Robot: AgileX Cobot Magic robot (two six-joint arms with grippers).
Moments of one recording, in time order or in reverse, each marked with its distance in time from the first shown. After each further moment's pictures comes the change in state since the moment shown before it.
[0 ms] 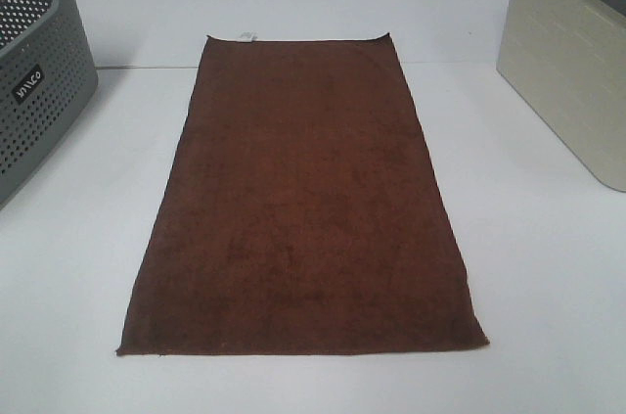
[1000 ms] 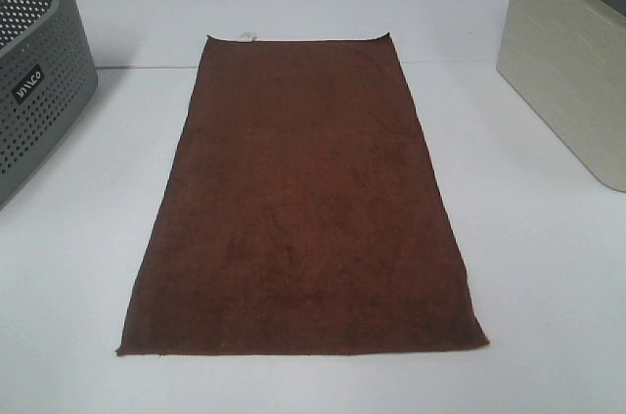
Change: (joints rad) left arm 0.000 0.000 0.000 0.000 0.000 0.000; right arm 0.000 0.000 0.000 0.000 0.000 0.000
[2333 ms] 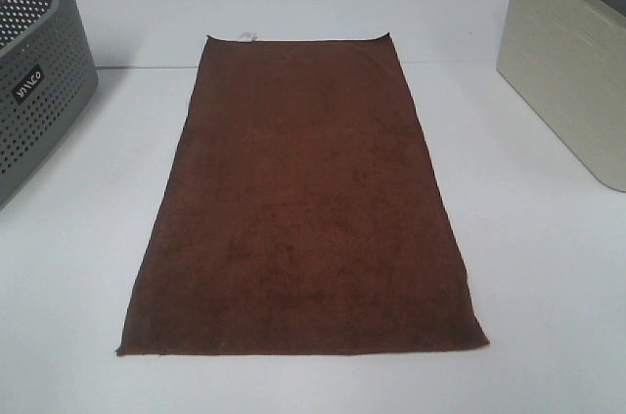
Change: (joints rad) left arm 0.000 0.000 0.000 0.000 0.000 0.000; right arm 0.000 0.000 0.000 0.000 0.000 0.000
